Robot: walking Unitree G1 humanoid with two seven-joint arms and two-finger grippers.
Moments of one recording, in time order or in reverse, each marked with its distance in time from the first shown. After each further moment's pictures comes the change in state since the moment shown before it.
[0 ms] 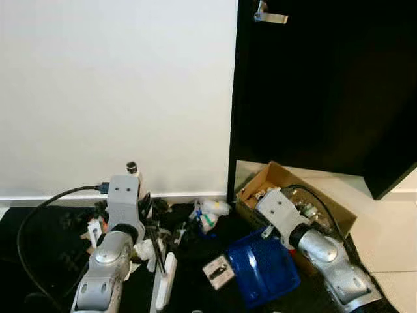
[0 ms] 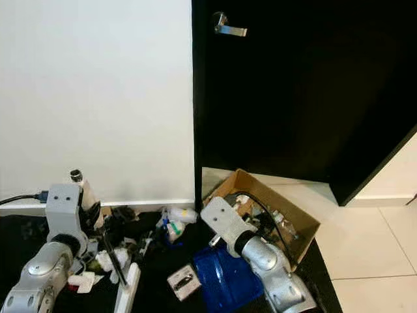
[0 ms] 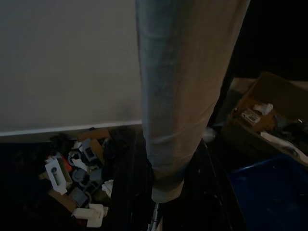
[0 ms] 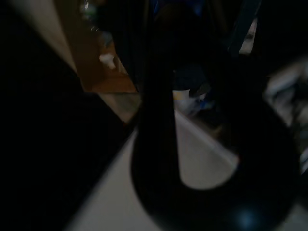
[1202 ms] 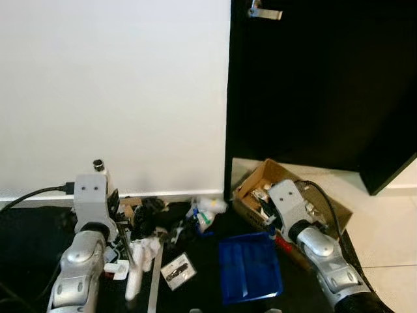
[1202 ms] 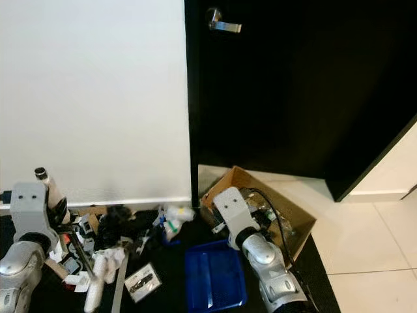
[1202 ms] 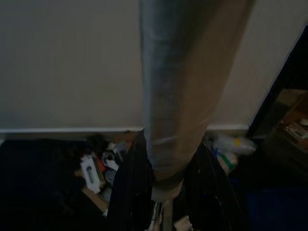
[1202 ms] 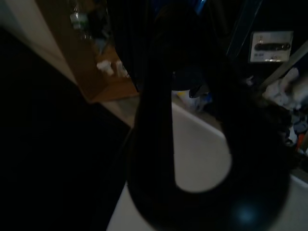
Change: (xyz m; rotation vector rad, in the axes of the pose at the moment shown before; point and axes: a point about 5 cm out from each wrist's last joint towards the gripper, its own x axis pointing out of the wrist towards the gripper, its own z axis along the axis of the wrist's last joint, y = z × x) left arm 0.005 0.051 -0.001 -0.010 -0.044 0.145; right arm 0.012 -0.012 -0.003 0.010 -0.016 -0.056
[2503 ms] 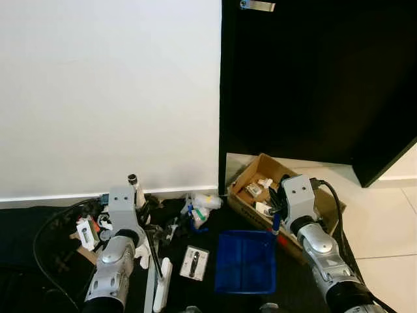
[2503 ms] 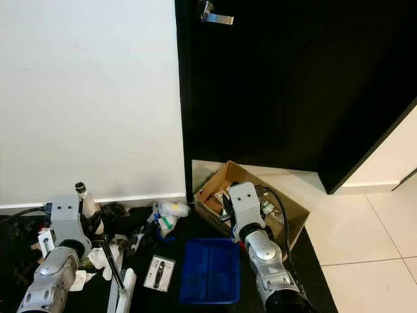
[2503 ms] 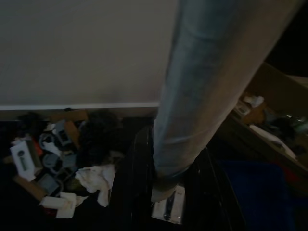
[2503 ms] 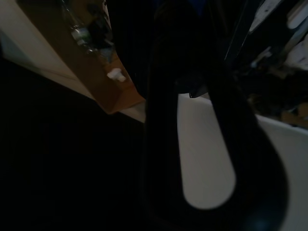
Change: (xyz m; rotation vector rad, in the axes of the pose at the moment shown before) left arm 0.016 -0.048 -0.045 -0.132 0.069 -0.162; right arm 0.008 -0.003 -0.017 0.164 -0.071 -0.083
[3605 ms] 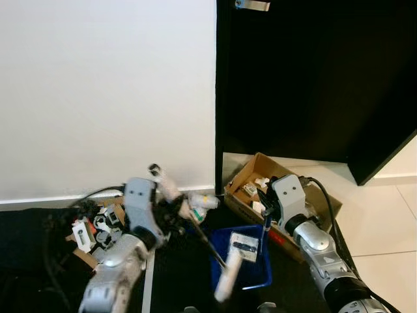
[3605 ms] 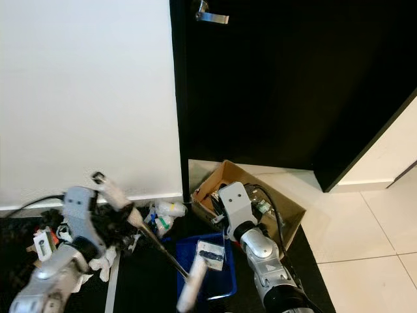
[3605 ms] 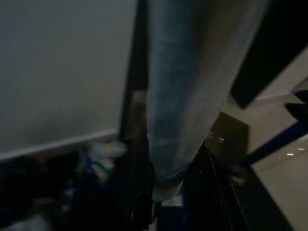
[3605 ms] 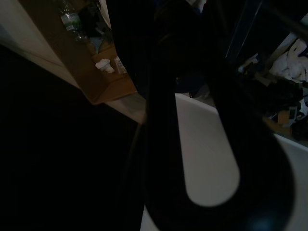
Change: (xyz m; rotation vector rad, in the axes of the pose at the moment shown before) left arm -0.041 -0.031 0.062 0.012 -0.123 -0.340; right arm 0.004 0.001 0.003 -0.022 -0.017 0.056
